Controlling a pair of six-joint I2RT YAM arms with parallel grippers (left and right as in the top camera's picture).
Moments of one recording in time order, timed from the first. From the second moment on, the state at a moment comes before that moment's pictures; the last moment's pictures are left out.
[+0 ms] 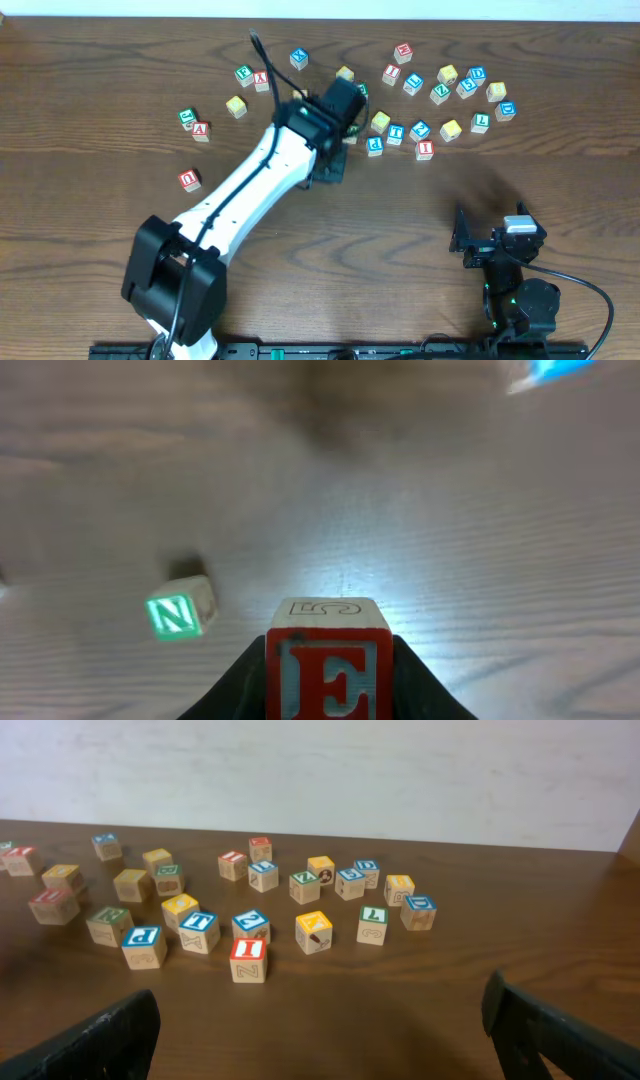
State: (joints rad) left arm -0.62 1.85 1.54 -1.08 -0.11 -0.42; right arm 0.01 0.05 0.01 -0.07 -0.03 -0.03
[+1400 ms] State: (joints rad) left arm -0.64 1.74 1.07 -0.68 -0.18 -0.55; right arm 0.01 0.05 0.01 -0.07 -0.03 -0.03
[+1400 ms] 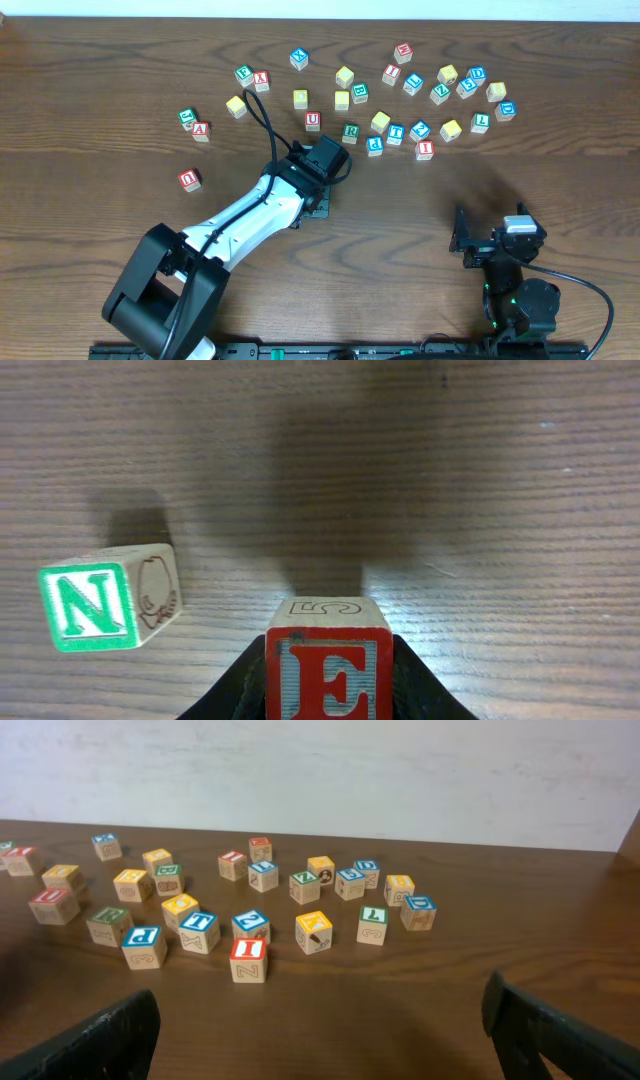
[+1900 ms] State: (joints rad) left arm -0.62 1.74 1.04 -0.63 -0.26 -0.59; right arm 0.01 0.05 0.01 -0.07 -0.03 -0.03
